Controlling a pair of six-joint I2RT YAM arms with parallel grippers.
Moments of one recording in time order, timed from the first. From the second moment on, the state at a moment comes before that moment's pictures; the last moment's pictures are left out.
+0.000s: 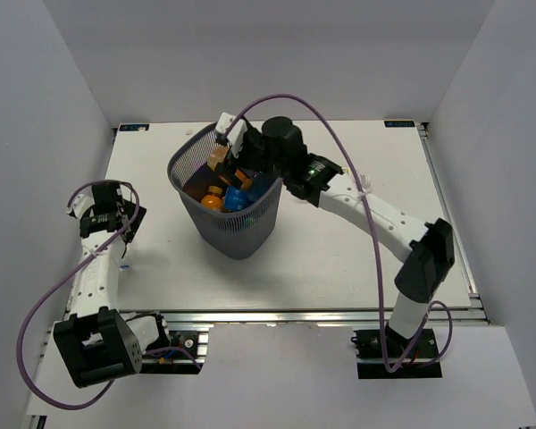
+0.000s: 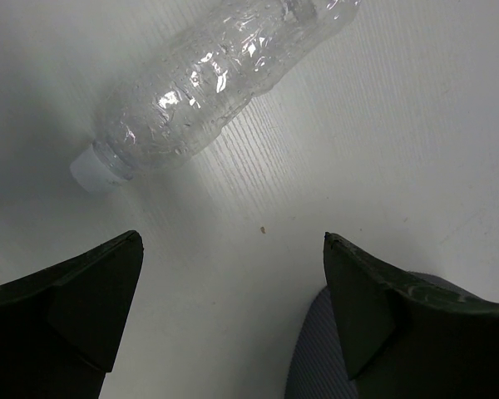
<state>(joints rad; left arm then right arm) 0.24 1.12 0.88 -0.71 -0.29 -0.88 0.88 1.74 1.73 -0.17 -0.23 -0.43</state>
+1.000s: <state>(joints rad) 0.31 1.37 1.13 -0.65 -0.28 -0.61 0.26 1.13 1.18 -0.01 -0.15 -0.05</state>
